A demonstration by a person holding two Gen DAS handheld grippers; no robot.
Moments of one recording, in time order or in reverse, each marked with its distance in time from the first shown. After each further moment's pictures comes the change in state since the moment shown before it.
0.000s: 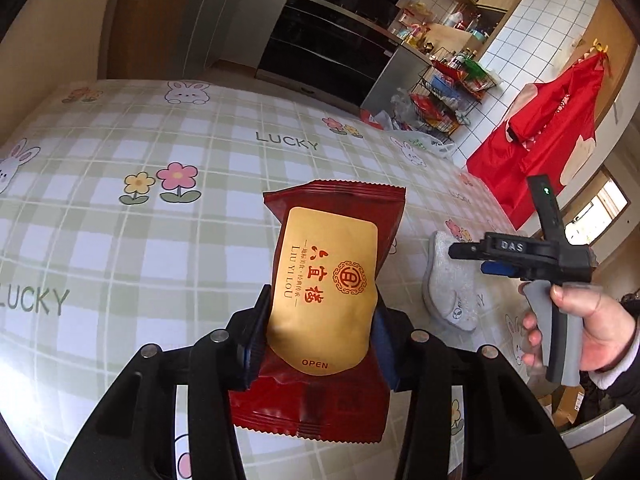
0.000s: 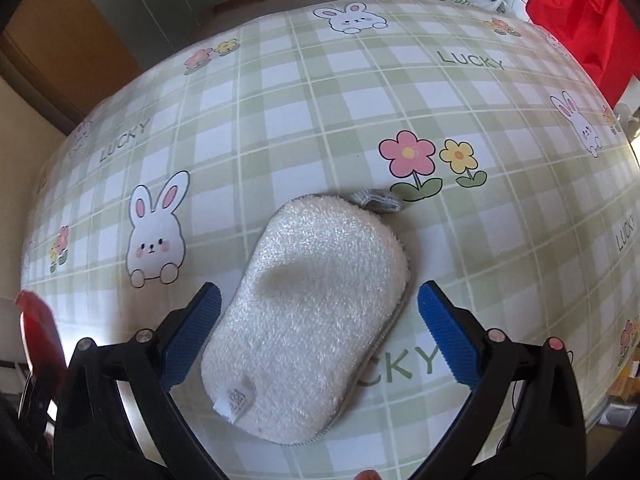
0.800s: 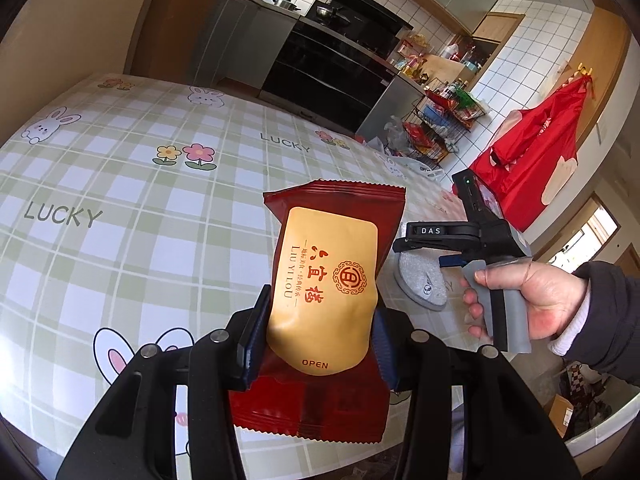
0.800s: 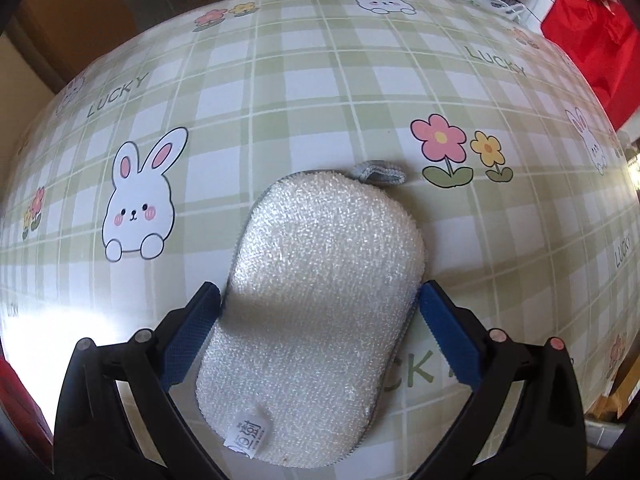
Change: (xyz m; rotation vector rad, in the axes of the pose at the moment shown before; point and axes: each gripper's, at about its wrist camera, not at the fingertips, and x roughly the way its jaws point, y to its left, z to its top) left arm -0.062 -0.010 -0.063 -0.065 -0.103 -0.040; right arm 0.018 0.026 -0.015 -0.142 0.025 -0.033
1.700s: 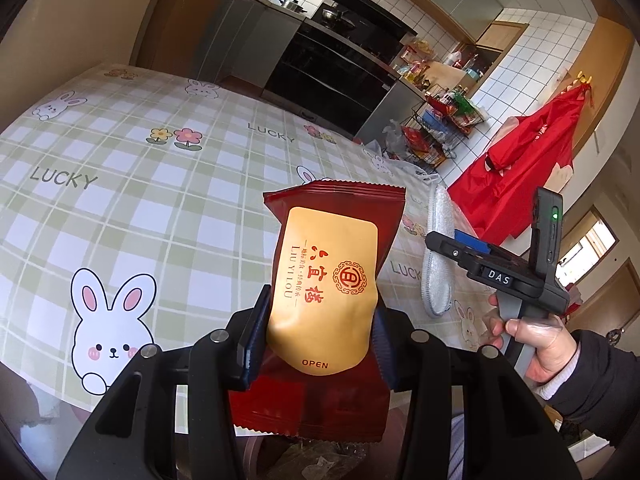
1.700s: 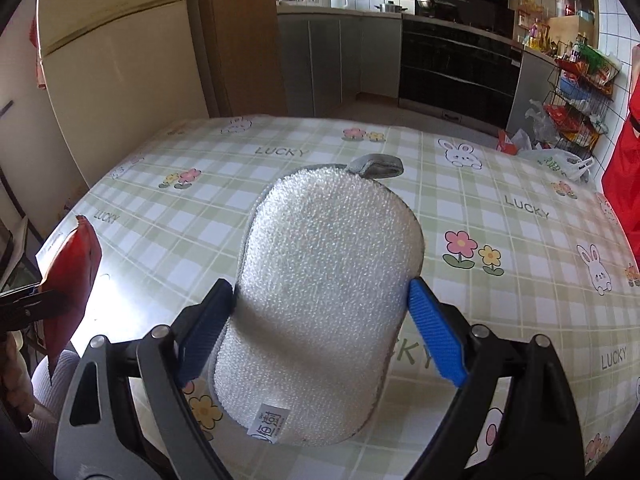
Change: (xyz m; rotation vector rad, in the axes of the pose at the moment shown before) left arm -0.016 -0.034 -0.021 -0.037 -0.013 -0.003; right arm -0.119 -0.027 -0.088 -0.374 -0.491 0.280
